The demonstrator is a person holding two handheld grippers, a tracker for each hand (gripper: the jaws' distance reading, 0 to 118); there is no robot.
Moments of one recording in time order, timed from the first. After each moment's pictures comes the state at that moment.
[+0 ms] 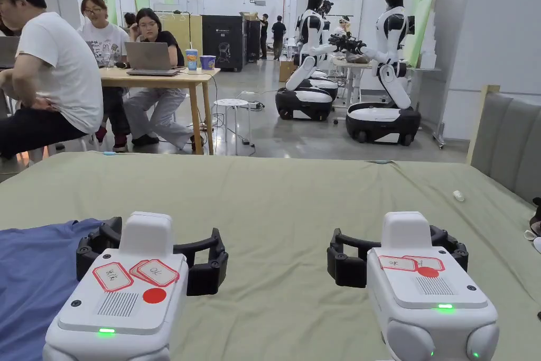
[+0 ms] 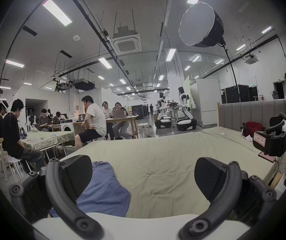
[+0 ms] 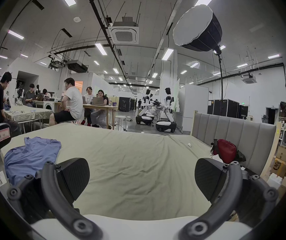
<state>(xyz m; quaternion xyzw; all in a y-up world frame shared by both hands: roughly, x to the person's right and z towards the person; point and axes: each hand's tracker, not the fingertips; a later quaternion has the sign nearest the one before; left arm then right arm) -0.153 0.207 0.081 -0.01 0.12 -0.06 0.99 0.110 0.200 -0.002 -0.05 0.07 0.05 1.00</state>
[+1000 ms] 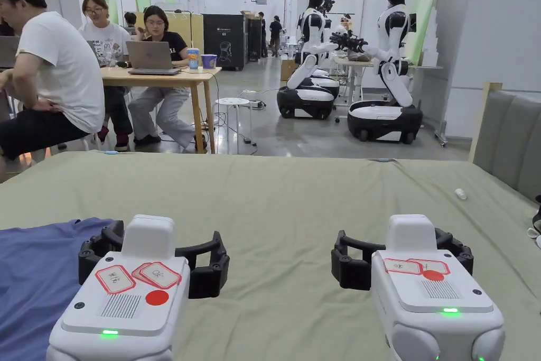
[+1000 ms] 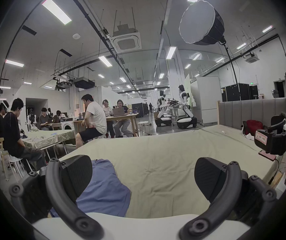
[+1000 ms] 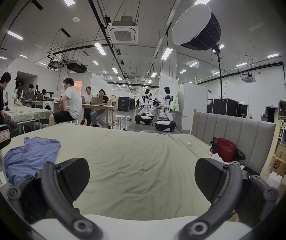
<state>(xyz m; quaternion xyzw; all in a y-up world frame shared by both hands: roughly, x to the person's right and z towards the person) -0.153 0.203 0.081 -0.02 0.12 -0.06 0.99 0.112 0.197 0.002 -0.05 0.07 0.05 1.00</state>
